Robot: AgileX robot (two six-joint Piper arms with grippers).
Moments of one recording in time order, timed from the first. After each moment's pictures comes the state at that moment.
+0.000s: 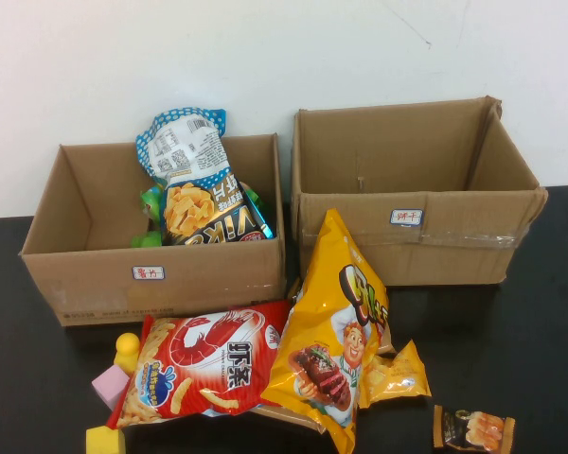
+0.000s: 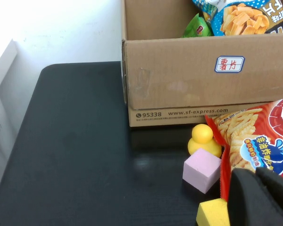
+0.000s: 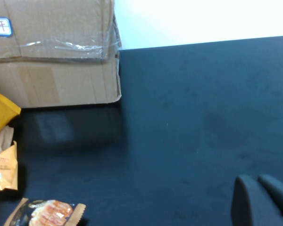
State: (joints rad) right arm -0.07 -0.01 0.03 -0.01 0.41 0.03; left arm -0.04 -0.01 0.02 0.04 0.37 -0.09
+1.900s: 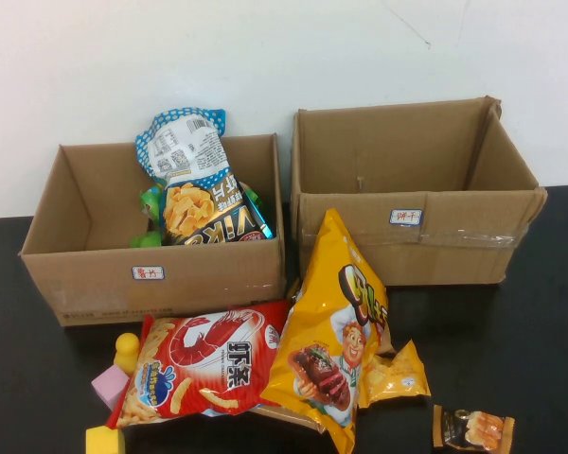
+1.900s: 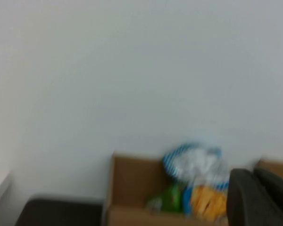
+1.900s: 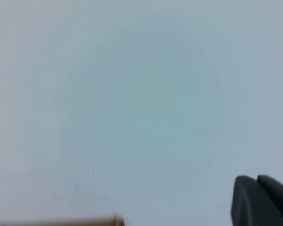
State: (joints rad) right arm -0.07 0.06 -0.39 -0.02 0.10 0.04; left arm -0.04 0.04 -0.28 0.19 0.23 -0.42
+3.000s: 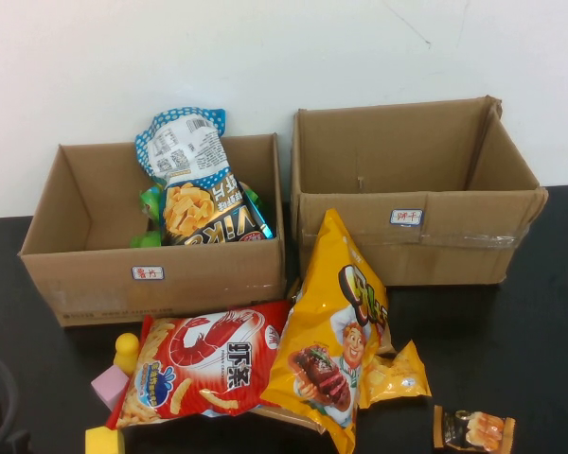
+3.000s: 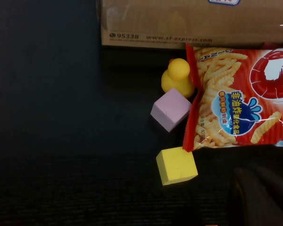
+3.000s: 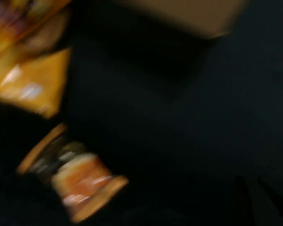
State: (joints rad) right arm 0.16 1.27 -0.60 0.03 0.30 -0.32; left arm -0.05 0.67 -0.41 -0.09 0.57 -0.11
